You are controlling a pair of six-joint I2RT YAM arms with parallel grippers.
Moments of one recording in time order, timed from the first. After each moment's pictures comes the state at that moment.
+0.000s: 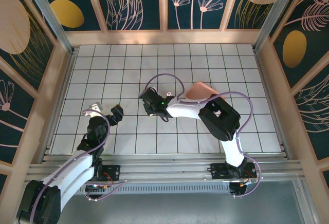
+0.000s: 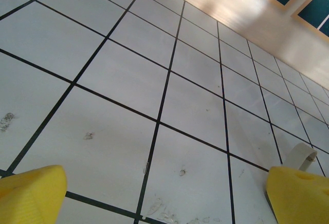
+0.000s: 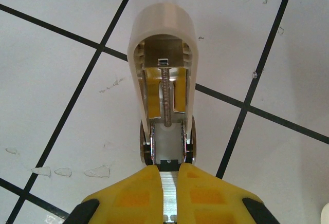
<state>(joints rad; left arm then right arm) -0.32 0.74 0.05 0.36 -0.25 -0.63 0.98 2.02 1.31 -0.24 0.29 0.43</state>
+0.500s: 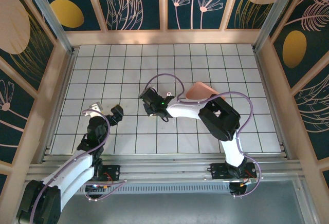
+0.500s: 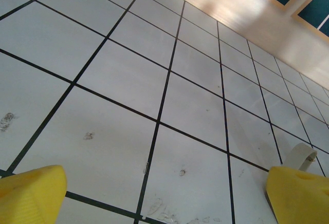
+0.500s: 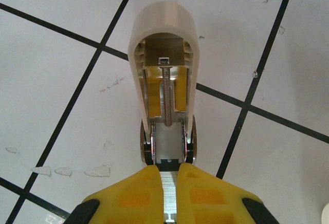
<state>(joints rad) -0.32 0.74 0.05 0.36 -0.25 -0.63 0.98 2.02 1.31 -0.24 0.29 0.43</state>
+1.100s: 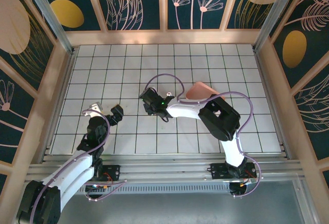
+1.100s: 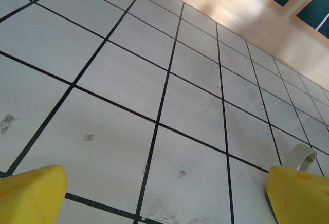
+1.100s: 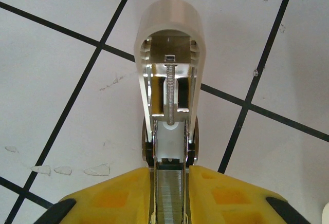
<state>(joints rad) -0.32 0.74 0.05 0.35 -0.25 -0.63 0.98 2.02 1.31 -0.24 0.29 0.43</state>
